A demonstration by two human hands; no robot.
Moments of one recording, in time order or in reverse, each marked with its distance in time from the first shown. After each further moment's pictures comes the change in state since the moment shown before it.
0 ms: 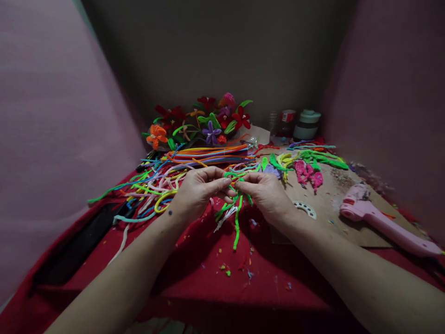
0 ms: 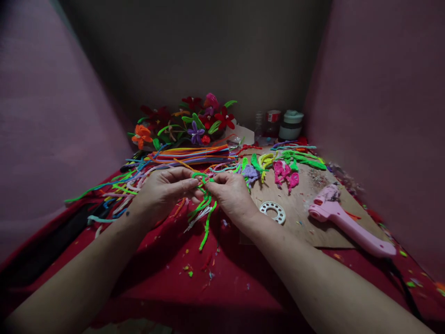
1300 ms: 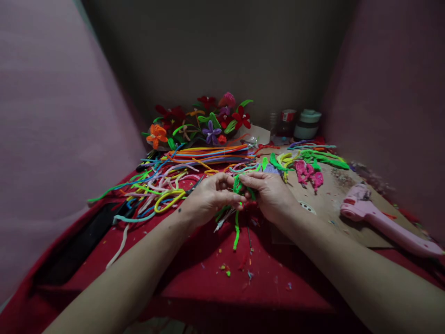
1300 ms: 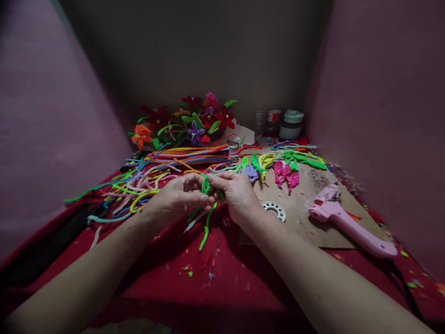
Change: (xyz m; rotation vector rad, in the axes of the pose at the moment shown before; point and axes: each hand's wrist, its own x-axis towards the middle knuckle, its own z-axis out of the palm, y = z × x) left_hand 0.007 -0.021 0.008 -0.199 -0.167 -0.090; right_hand 0.005 0.003 -0.003 0.453 -0.065 0.152
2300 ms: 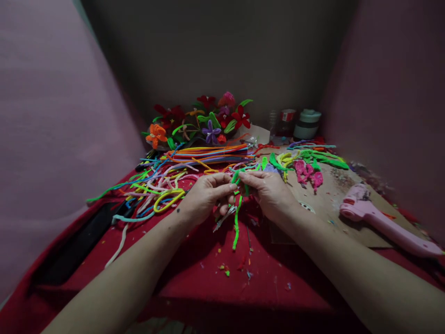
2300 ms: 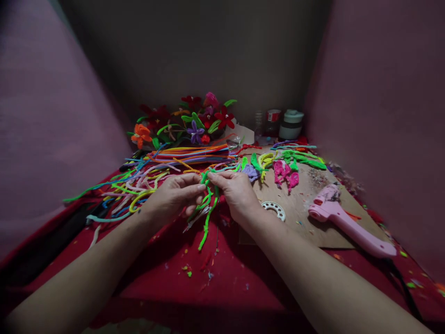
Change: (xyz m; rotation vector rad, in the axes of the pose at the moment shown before) left_hand -0.003 0.004 -0.007 0.195 -0.006 -0.046; right_hand 0.003 0.005 -0.005 -0.059 -0.035 -0.056
